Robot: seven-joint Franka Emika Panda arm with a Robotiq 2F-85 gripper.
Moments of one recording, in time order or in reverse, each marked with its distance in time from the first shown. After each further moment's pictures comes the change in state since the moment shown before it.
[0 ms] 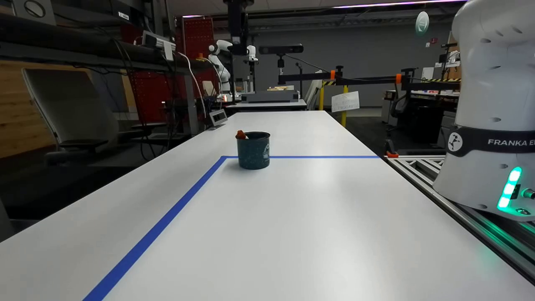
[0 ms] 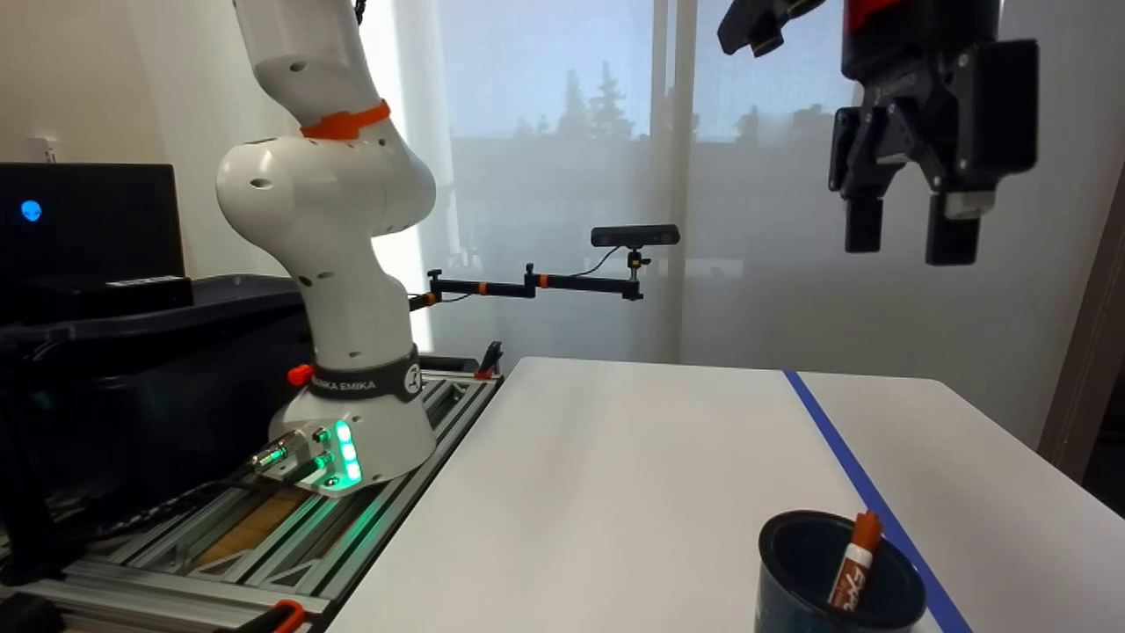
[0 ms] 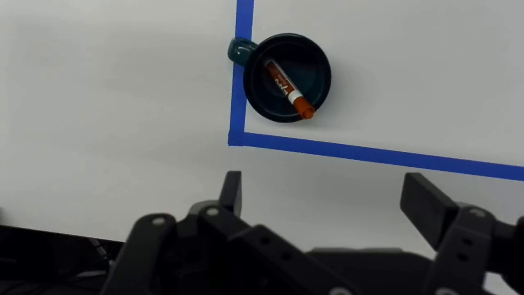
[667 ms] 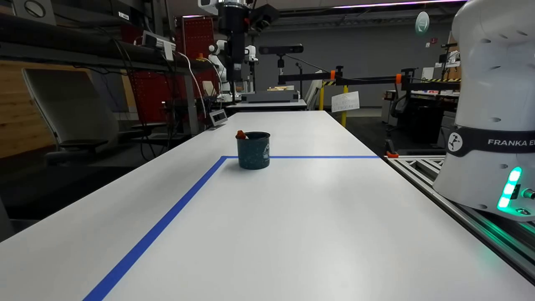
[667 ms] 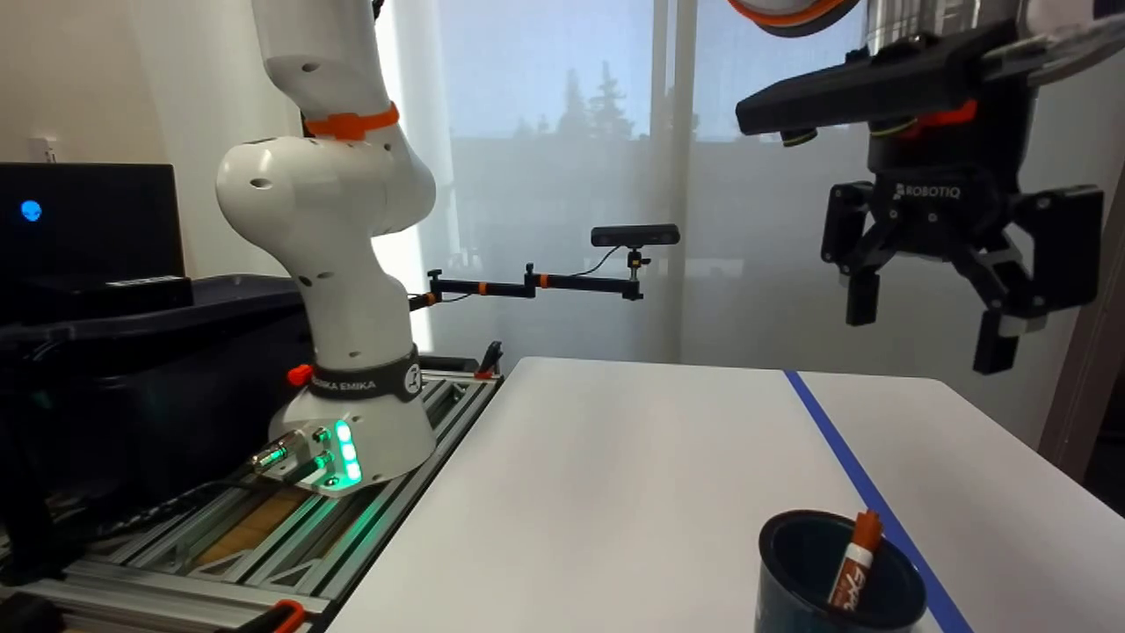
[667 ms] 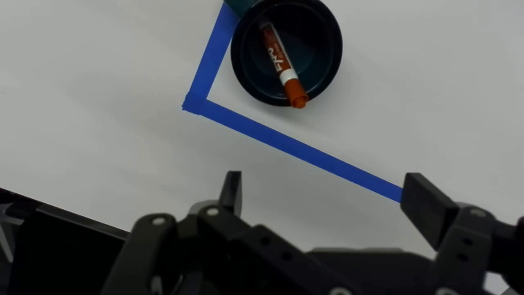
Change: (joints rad) arm 0.000 0.127 -0.033 -0.009 0.174 0.123 -0.471
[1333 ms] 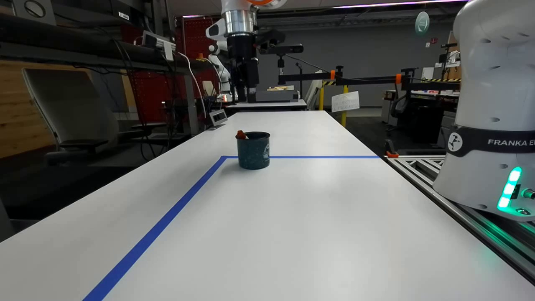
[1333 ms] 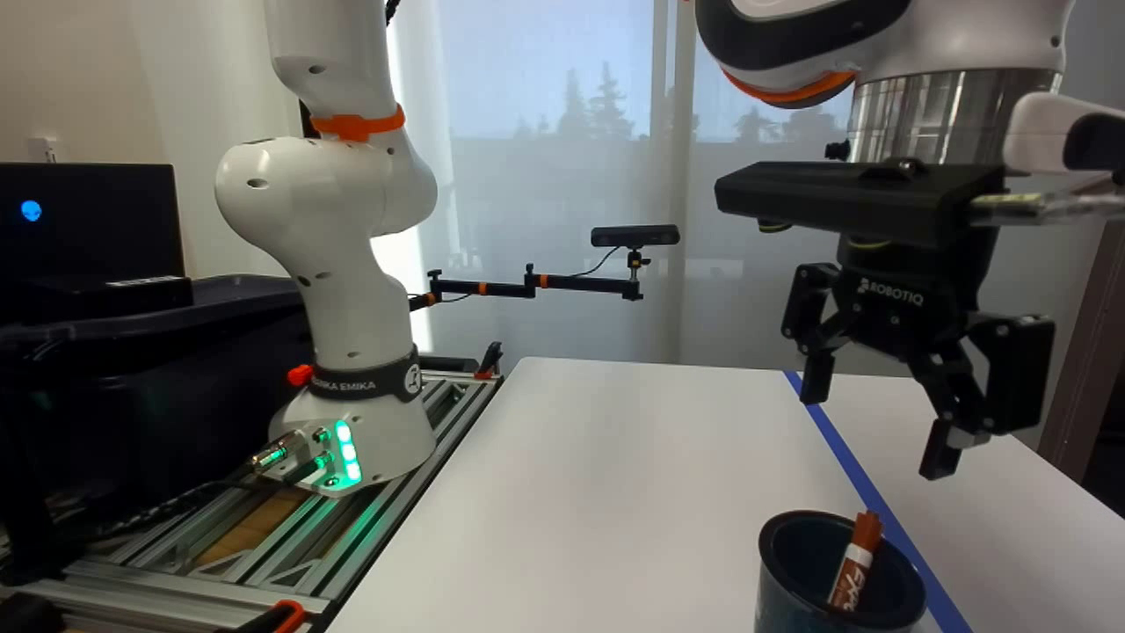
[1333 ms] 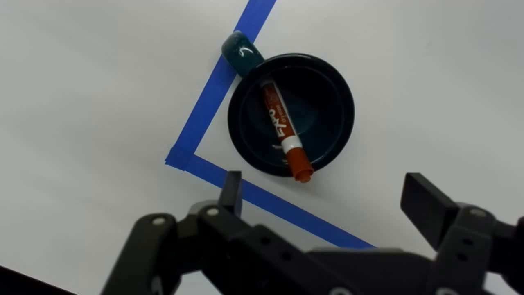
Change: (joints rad) arm -0.028 0.083 -0.005 -0.039 -0.049 0.021 -0.085
